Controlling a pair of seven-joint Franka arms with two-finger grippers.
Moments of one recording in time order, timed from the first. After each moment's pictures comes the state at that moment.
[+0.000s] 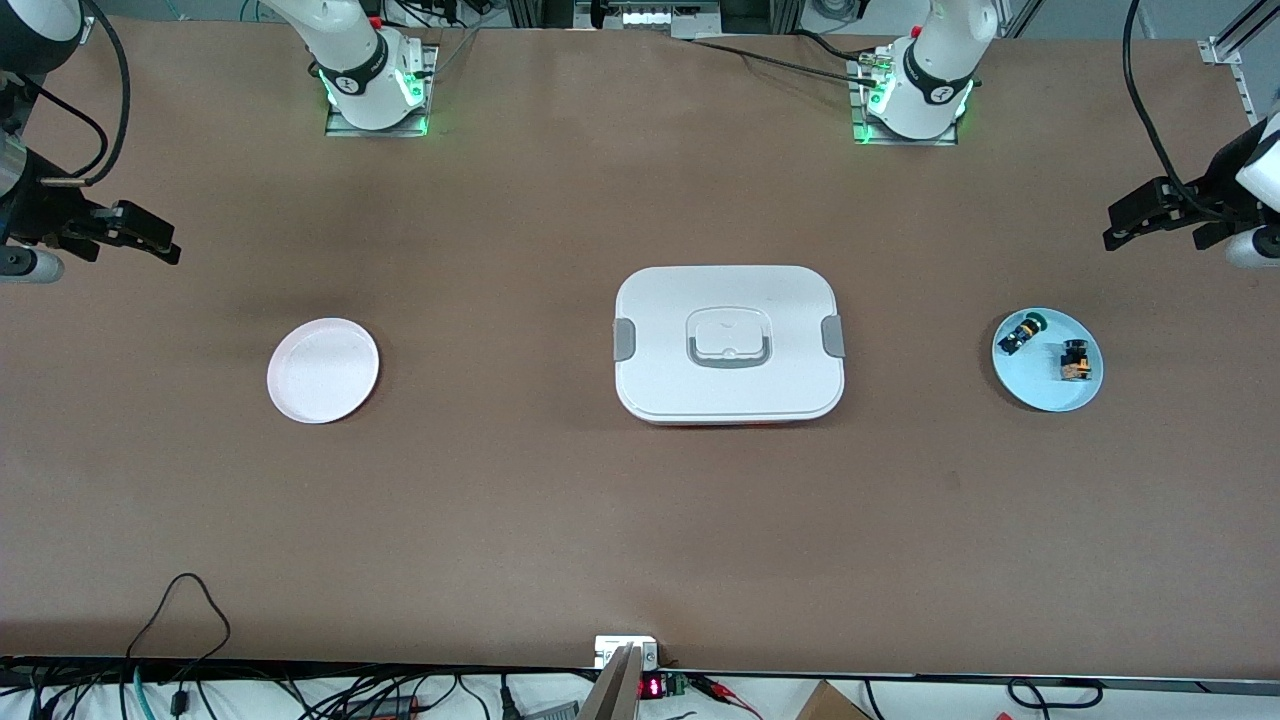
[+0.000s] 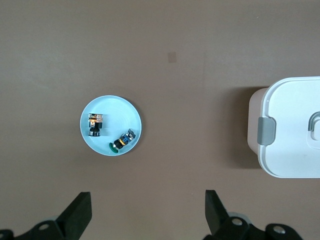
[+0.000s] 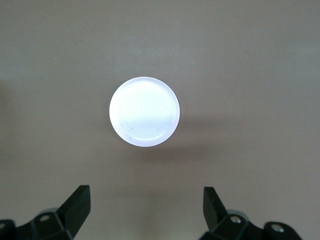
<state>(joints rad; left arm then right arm) 0.17 -0.01 -0.15 -1.60 0.00 1.55 0.00 0.16 -0.04 -0.21 -1.78 -0.02 1.71 -0.03</state>
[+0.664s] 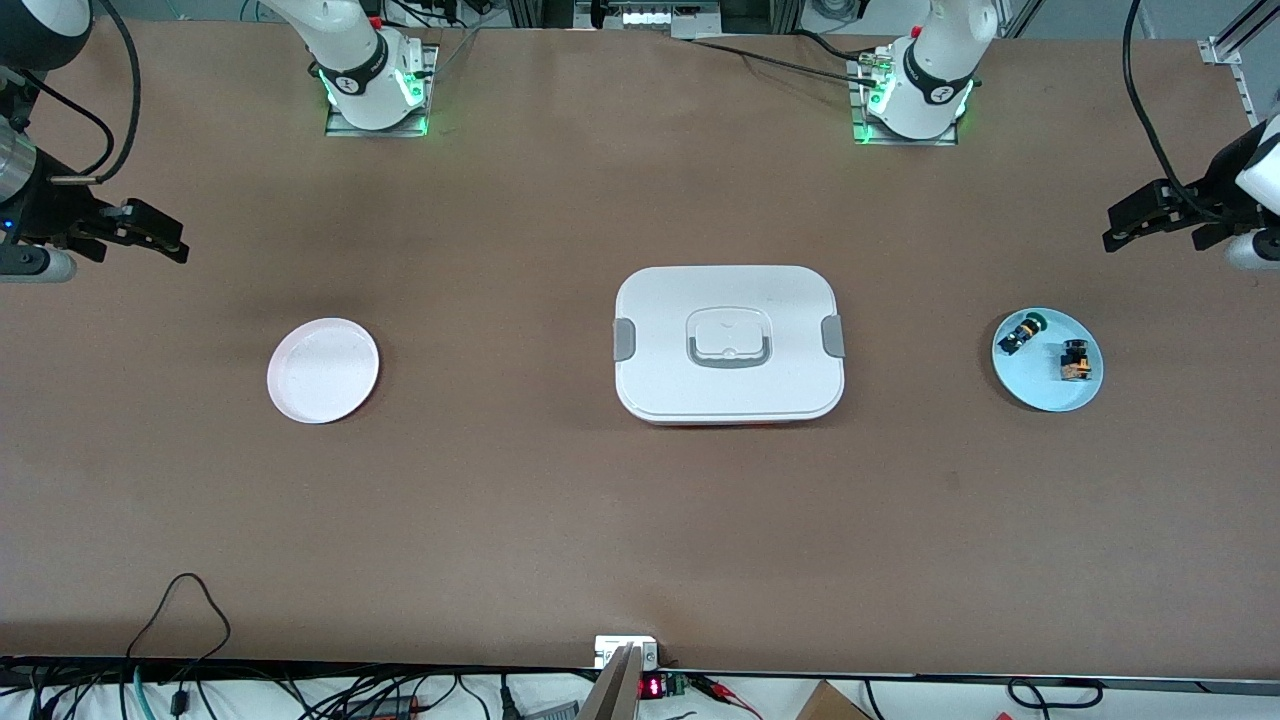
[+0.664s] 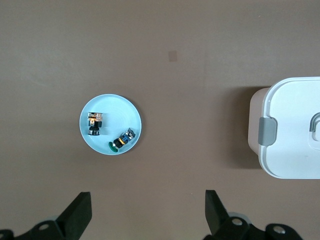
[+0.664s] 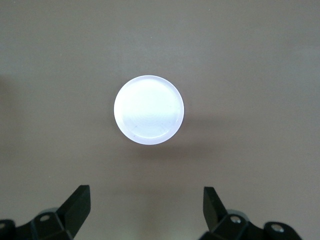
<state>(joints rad) 0.17 0.00 -0.15 -1.61 0.00 1.55 -0.01 0.17 -0.03 -0.21 -1.76 -0.02 1.69 -0.03</state>
